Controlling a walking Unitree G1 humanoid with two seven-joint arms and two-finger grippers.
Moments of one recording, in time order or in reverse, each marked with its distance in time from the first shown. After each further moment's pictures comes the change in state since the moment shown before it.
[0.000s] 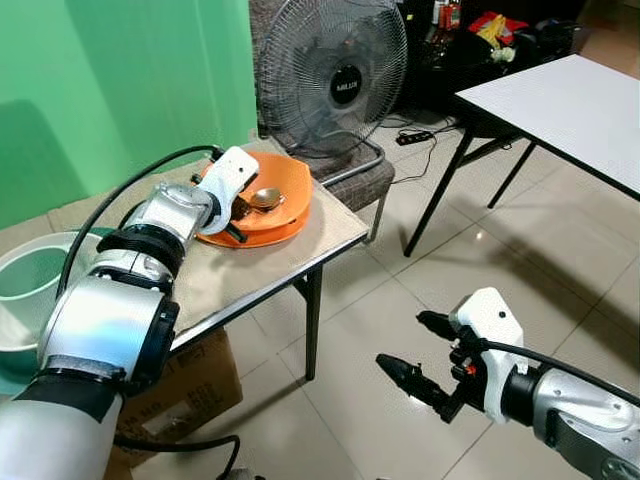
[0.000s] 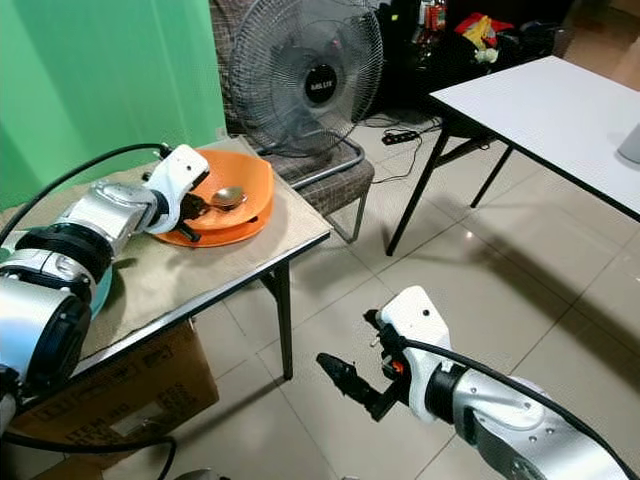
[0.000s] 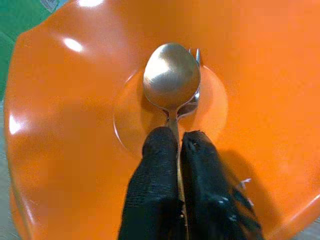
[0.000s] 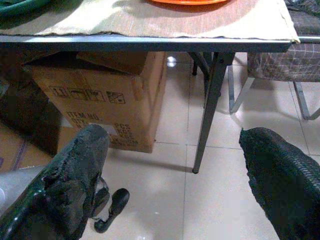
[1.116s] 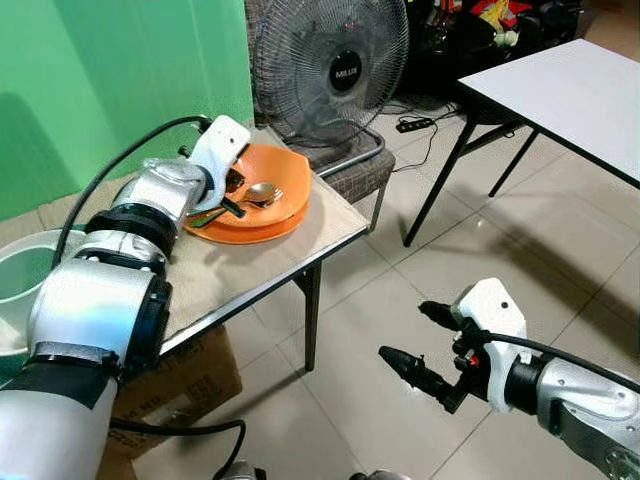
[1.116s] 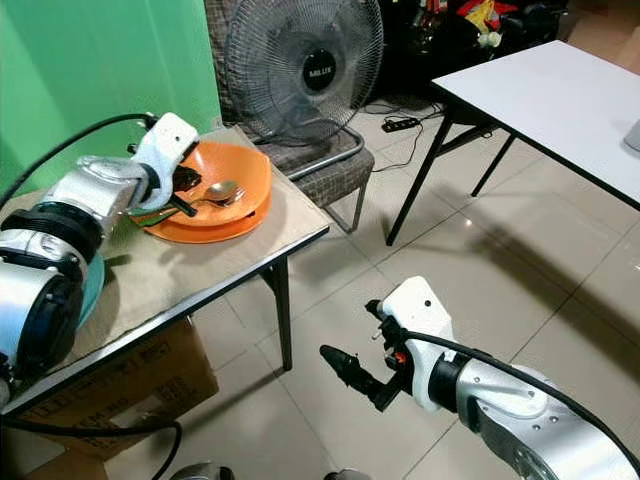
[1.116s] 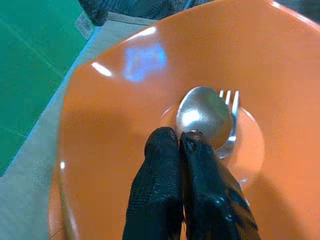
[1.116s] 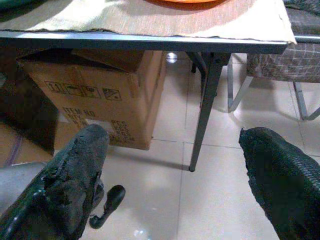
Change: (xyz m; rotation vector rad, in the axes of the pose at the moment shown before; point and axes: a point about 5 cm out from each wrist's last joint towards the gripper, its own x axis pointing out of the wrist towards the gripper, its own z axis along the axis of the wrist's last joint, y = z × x) left arm -0.014 0.022 0.022 -0.043 -0.090 0.091; right arm 0.000 -0.004 0.007 -0.042 -0.007 0.006
